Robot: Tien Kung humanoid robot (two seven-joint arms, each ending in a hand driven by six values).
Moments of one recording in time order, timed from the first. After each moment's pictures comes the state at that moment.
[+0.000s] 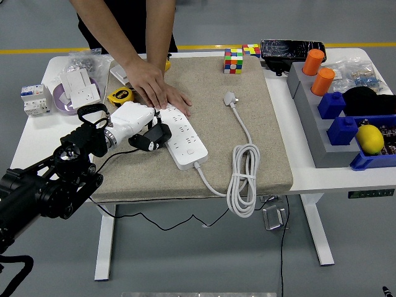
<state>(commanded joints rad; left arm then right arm) -0.70 0.16 -0.80 -0.76 2.24 0.13 -0.10 0.15 -0.29 0.30 0.45 -0.06 -0.47 -0.10</state>
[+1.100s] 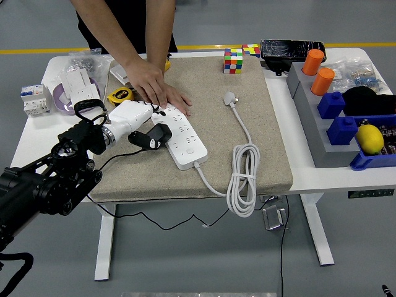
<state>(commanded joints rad) -0.70 0.17 -0.82 -0.76 2.19 0.11 -0.11 0.15 -0.29 0.30 0.44 -0.06 -0.46 -0.10</state>
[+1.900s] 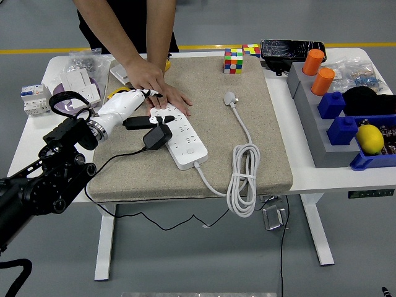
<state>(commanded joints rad) -0.59 0.18 -1.04 -0.97 1.99 0.08 -0.08 0.14 -0.29 0.31 0.44 -0.06 -0.47 -0.10</state>
